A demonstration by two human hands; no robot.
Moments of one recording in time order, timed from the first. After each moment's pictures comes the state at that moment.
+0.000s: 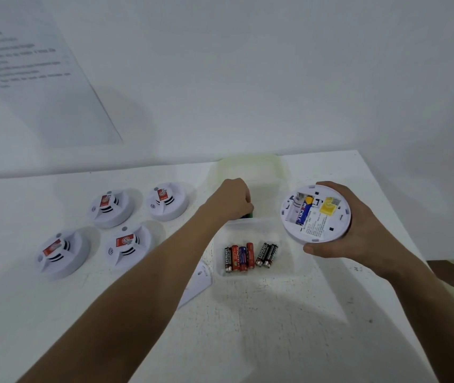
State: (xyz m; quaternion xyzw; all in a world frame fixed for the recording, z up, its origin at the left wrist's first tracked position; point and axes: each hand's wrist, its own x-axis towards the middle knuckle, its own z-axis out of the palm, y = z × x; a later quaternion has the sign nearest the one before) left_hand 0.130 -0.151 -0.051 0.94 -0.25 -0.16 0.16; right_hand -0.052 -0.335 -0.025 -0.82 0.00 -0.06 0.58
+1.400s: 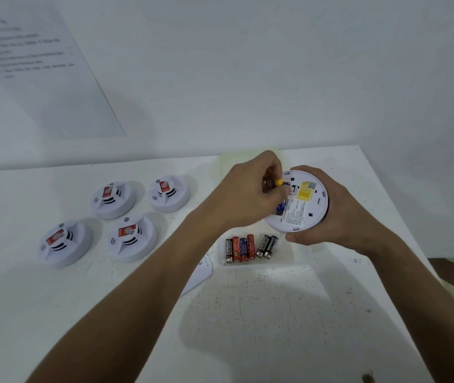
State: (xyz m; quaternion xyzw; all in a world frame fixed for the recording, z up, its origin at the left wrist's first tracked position) left_hand 0.046 -0.135 0.032 0.84 -0.36 -0.05 0.41; right_hand -0.031 -0.314 -0.015 -0.80 -0.08 -0.05 0.59
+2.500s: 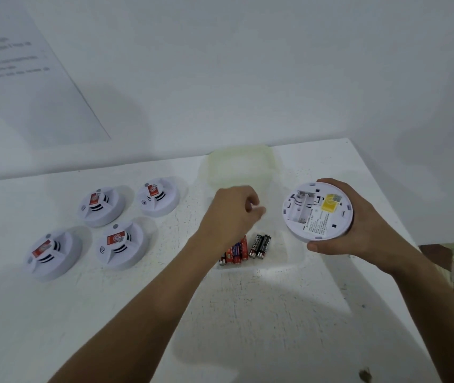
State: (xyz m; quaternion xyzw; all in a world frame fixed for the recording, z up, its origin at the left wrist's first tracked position) left_hand 0.058 -0.139 -0.029 0.92 -0.26 -0.07 0.30; right_hand -0.067 -0.348 -0.034 -0.81 0.01 -0.05 0.59
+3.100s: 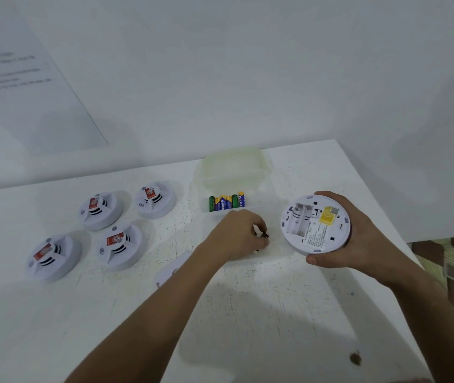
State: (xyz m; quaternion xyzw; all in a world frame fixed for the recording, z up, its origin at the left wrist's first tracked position) left_hand 0.028 -0.144 -0.049 0.90 -0.32 -0.20 0.23; right_hand -0.107 -0.339 -0.039 -0.80 0.02 -0.06 0.59
